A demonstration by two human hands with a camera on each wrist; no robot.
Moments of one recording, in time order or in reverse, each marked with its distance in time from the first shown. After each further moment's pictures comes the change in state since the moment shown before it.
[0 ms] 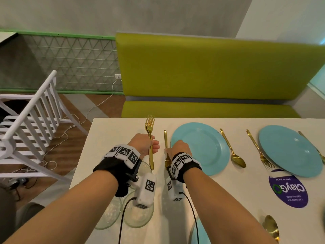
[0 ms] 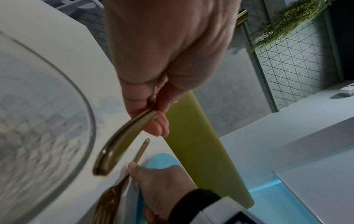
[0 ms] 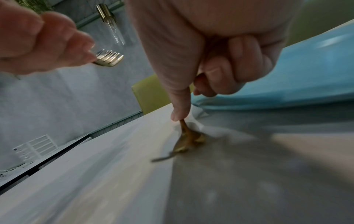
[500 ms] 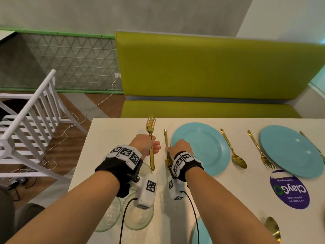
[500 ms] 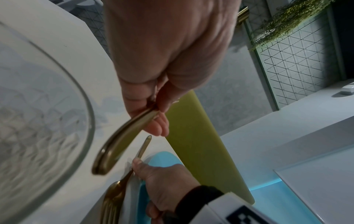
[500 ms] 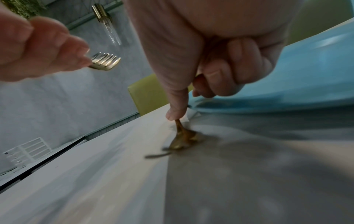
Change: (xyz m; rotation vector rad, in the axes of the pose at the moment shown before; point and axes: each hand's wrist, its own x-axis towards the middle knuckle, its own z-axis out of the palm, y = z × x) left_hand 0.006 -0.001 0.002 0.028 0.011 -0.006; right_hand 0.007 0.001 -0.003 0.009 -0.009 0.008
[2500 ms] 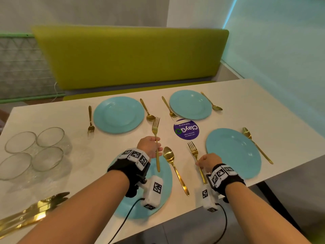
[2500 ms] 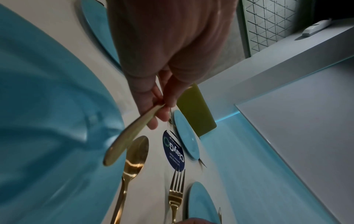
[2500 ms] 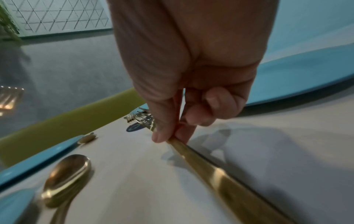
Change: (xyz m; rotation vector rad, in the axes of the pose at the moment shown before) left_hand -0.167 -0.127 0.260 0.064 -0.212 0.009; right_hand -0.139 0.399 -0.173 -0.076 0.016 0.219
